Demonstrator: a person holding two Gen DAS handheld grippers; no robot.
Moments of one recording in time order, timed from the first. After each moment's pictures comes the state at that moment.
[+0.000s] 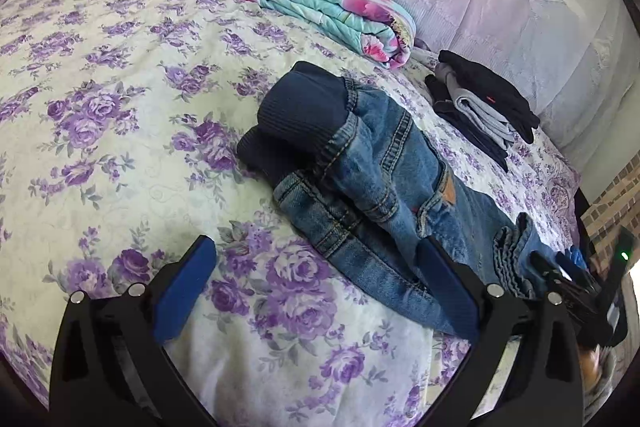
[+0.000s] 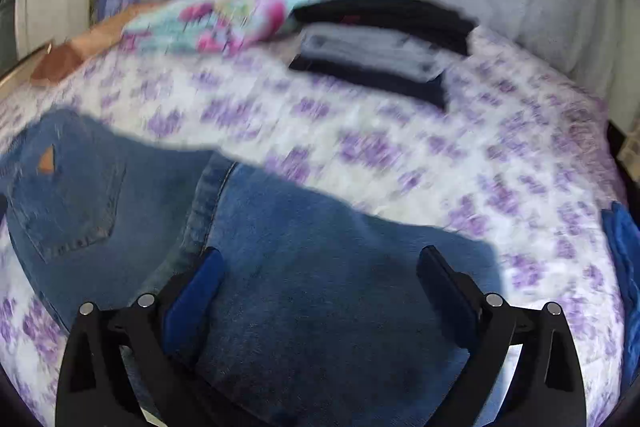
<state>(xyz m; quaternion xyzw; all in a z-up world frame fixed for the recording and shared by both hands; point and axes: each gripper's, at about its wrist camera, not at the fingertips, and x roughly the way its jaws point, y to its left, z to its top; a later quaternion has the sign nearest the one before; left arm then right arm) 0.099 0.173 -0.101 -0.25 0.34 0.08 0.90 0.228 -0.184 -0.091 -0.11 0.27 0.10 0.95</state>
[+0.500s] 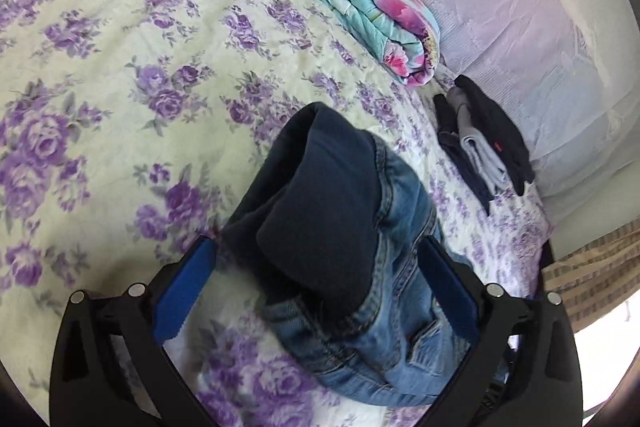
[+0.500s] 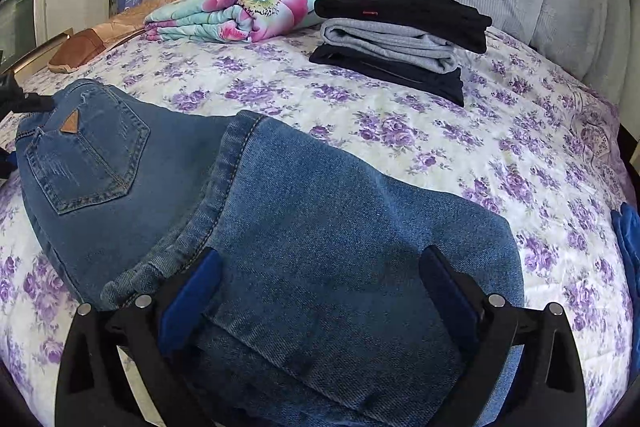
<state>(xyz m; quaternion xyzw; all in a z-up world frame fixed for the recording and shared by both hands) 0.159 0.224 -0.097 -0.37 0.37 0.04 0.85 0.233 -0.180 -0.124 -0.13 0.35 0.15 0.92</state>
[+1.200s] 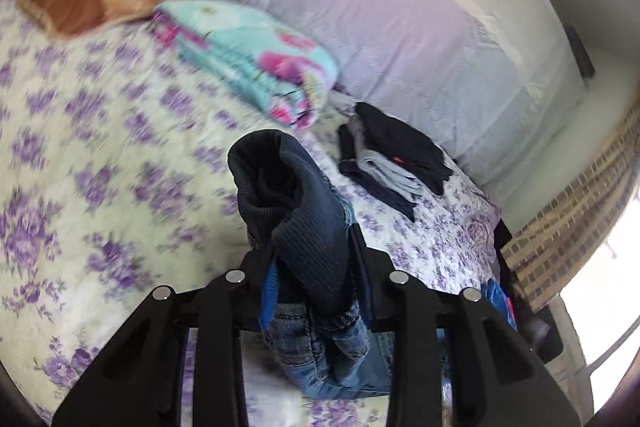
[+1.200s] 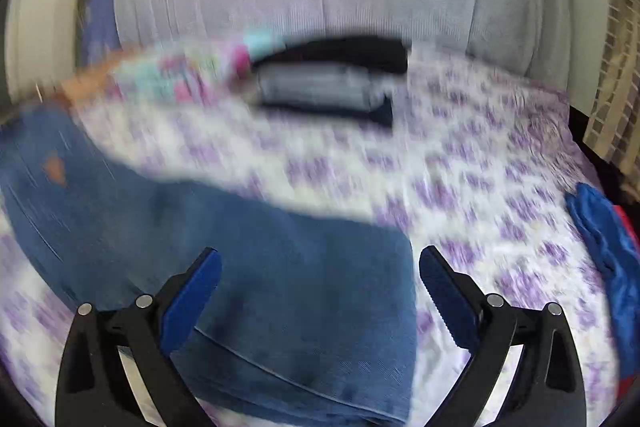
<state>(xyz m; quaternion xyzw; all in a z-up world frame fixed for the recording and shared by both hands) 0.129 0.157 -0.002 -0.28 0.25 -0.05 0.92 0.233 -0.219 -0.128 -0.14 0.37 0.07 0.92</state>
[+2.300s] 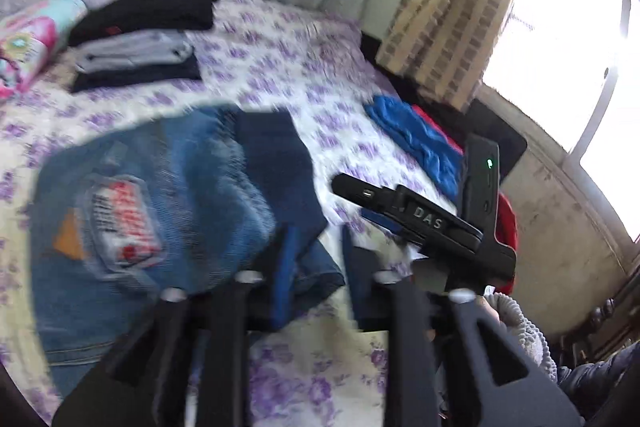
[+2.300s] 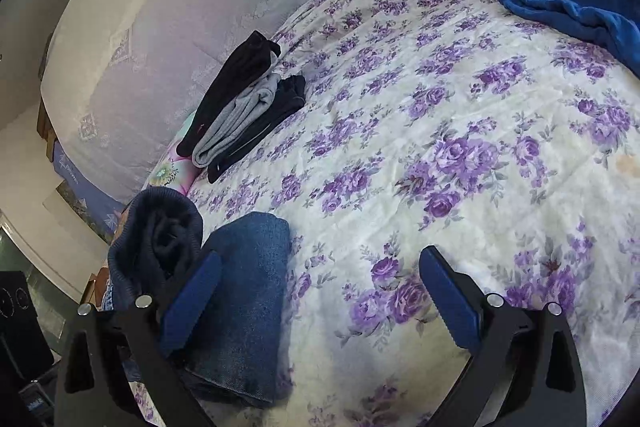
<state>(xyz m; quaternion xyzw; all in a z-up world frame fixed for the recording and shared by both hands) 0.151 -0.131 -0.039 -0.05 0.34 -0.33 0.88 0.210 -0.393 -0.131 0.31 0.28 0.08 0.91</state>
